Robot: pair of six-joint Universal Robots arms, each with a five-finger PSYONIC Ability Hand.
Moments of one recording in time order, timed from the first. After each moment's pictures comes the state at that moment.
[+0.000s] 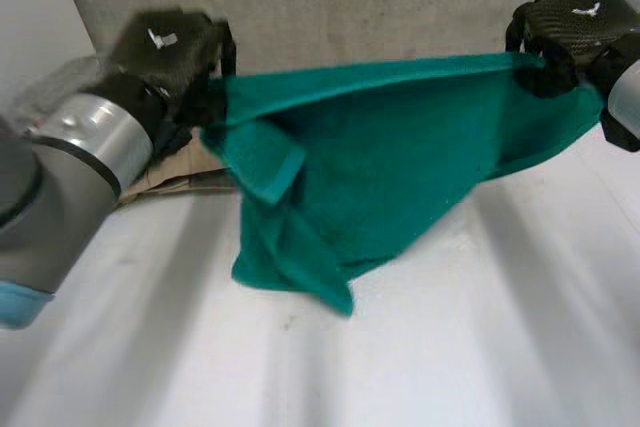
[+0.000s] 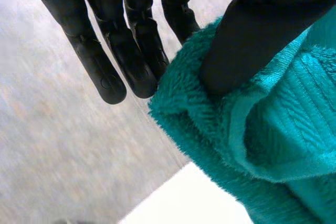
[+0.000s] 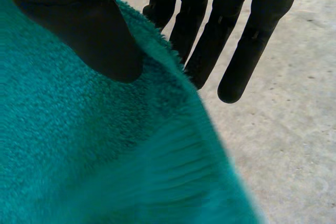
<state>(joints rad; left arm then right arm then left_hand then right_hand) 4.26 -1.70 -1.45 3.23 -1.48 3.38 1.74 -1.36 1.26 0.11 1.23 2.86 1.11 1.20 1.19 1.20 0.97 1.13 1.18 1.19 1.19 1.00</state>
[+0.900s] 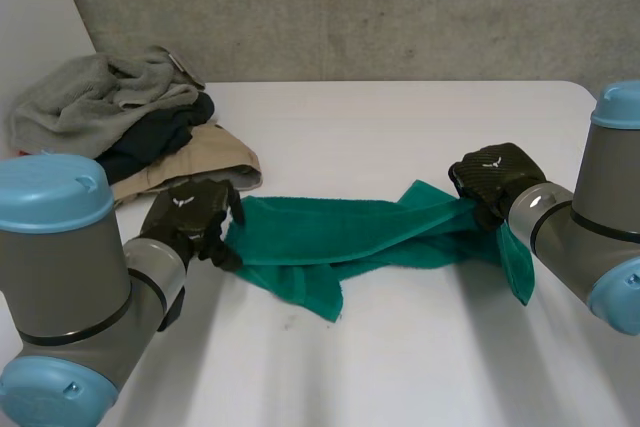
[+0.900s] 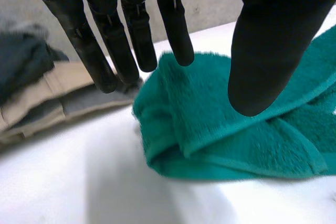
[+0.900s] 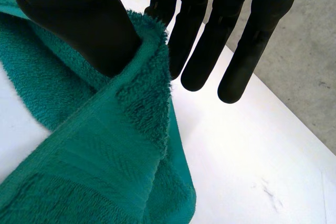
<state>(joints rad) 4.19 -1.85 -1.69 3.20 -1.70 3.09 1.92 -1.15 1.43 0.11 1.49 2.64 0.69 0.68 0.68 0.69 0.51 1.13 1.18 1.19 1.19 1.01</state>
